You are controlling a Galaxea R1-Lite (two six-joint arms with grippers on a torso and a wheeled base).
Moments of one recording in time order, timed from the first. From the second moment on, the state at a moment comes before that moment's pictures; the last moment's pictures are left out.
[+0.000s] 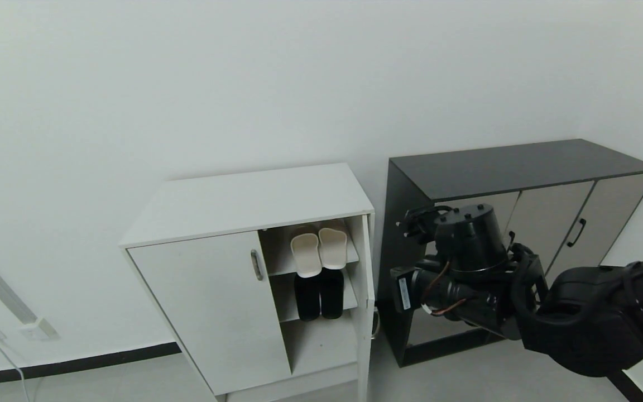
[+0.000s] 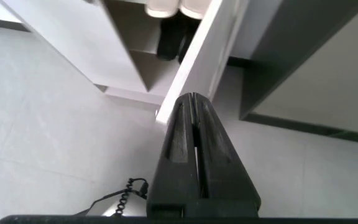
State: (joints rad) left arm 0.00 0.00 0.00 0.00 0.00 0.00; right arm 0.77 1.85 -0.96 -0.42 -0.25 0.15
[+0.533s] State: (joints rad) left arm 0.00 0.00 0.00 0.00 0.00 0.00; right arm 0.78 1.79 -0.91 -0.43 -0.25 0.12
